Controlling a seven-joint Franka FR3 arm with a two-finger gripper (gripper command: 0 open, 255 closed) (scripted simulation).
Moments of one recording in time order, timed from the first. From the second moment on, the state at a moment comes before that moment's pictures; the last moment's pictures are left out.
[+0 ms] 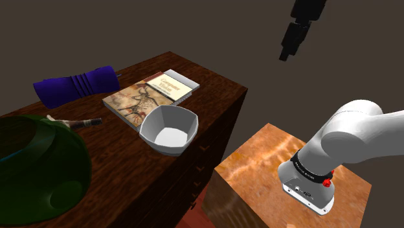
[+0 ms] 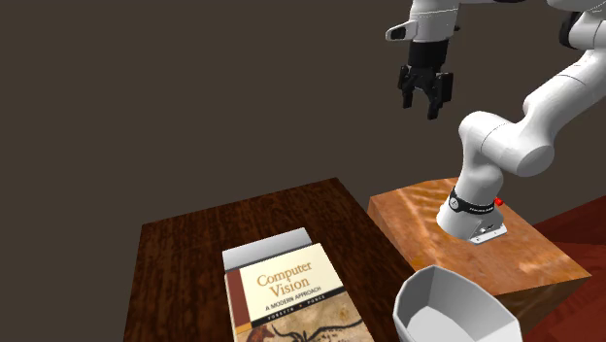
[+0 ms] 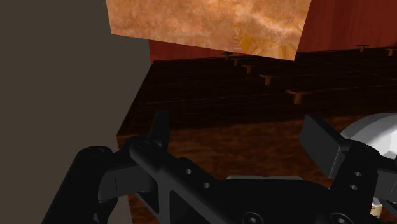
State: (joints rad) arm 0.00 -0.82 -0.07 -2.36 0.01 1.44 -0.16
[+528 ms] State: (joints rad) arm 0.01 -0.66 -0.03 -2.36 0.04 1.62 -0.11
